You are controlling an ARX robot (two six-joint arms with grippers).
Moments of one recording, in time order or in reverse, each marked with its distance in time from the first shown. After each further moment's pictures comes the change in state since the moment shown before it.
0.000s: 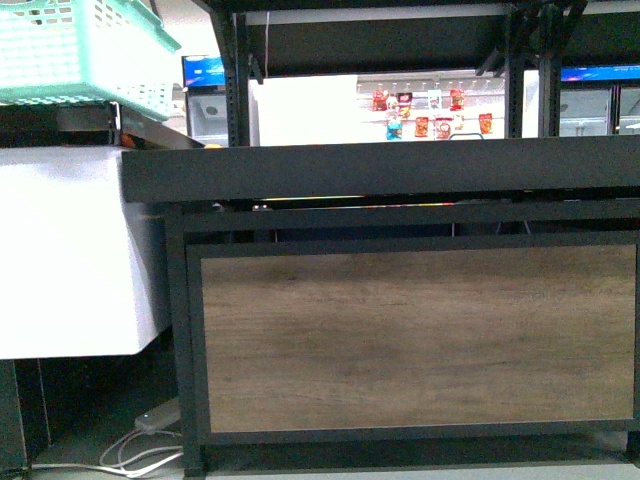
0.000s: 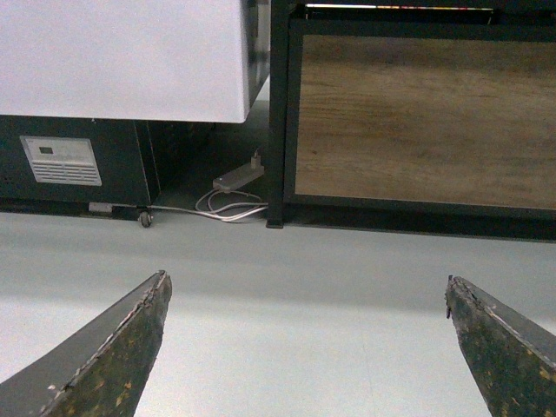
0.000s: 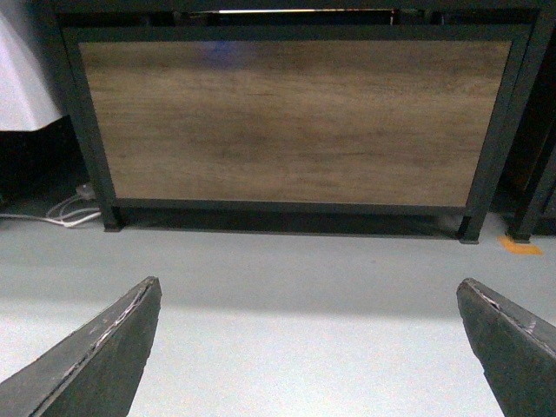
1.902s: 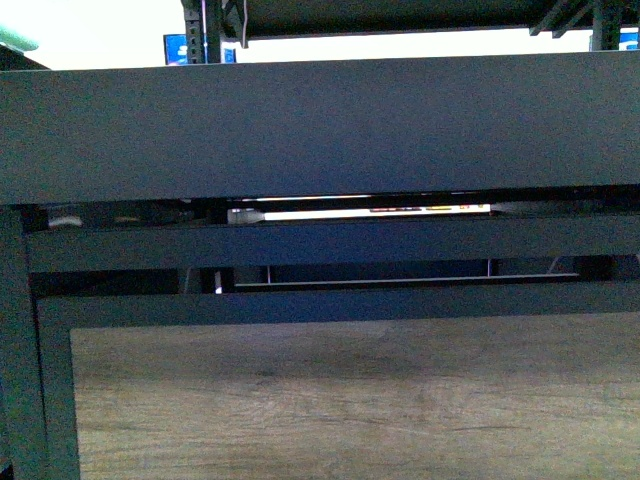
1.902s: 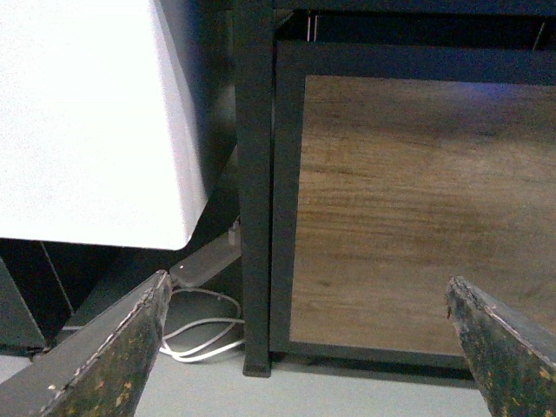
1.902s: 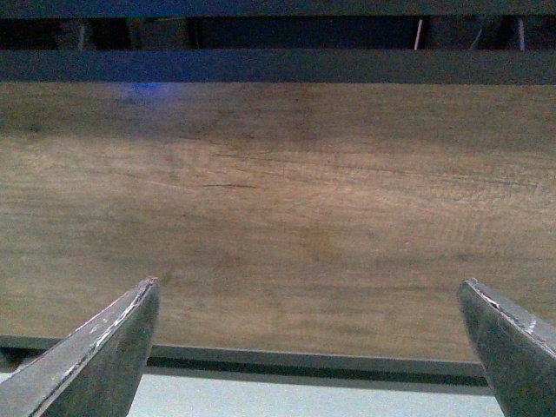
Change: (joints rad) left arm 0.000 0.000 0.000 0.000 -0.001 0.000; right arm 0.000 0.000 0.000 0.000 -0.002 0.000
